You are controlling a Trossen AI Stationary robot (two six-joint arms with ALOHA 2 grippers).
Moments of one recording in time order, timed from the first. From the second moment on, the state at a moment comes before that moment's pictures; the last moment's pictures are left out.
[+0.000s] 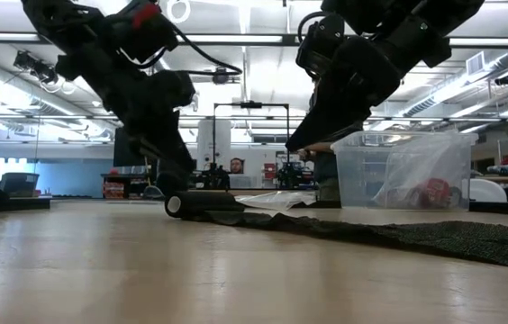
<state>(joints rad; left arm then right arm) 0.05 1.38 0.62 0.00 -0.07 -0.43 0.12 1.60 0.84 0.07 0.08 0.09</state>
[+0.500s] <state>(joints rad) 0.09 1.44 0.62 -0.01 0.05 -0.54 0.12 1.60 0.84 0.07 0.08 0.09</state>
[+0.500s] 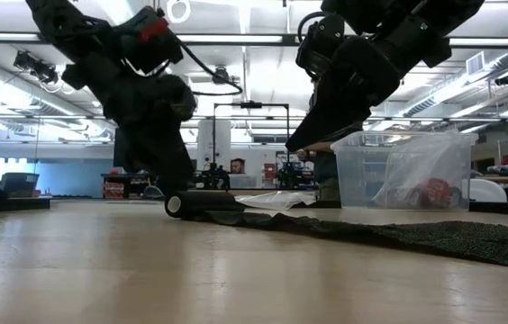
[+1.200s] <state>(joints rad) 0.08 1.52 0.62 0.03 -0.09 -0.34 0.12 1.60 0.84 0.07 0.08 0.08</state>
